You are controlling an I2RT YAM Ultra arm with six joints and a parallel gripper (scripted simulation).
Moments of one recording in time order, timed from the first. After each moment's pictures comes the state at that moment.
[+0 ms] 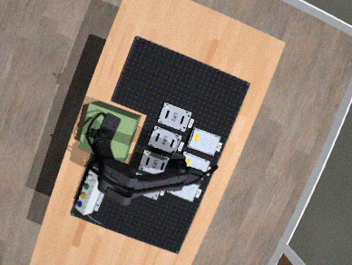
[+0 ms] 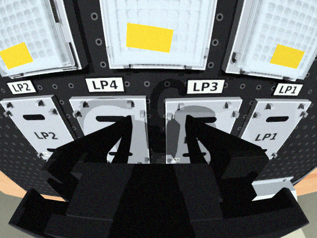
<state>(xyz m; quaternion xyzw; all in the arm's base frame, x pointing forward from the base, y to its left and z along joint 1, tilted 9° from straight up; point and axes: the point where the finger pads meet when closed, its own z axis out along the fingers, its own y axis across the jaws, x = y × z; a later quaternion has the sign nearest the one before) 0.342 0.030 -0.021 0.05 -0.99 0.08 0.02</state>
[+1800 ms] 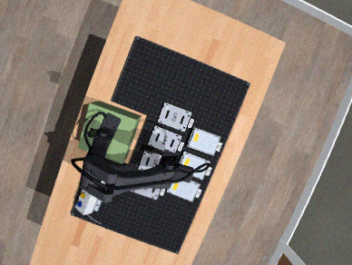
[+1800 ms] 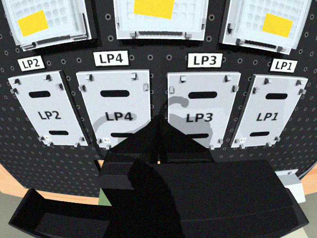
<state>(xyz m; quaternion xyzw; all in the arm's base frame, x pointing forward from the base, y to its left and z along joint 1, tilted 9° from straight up) 0.310 0.034 0.006 0.06 -1.00 0.08 -0.01</state>
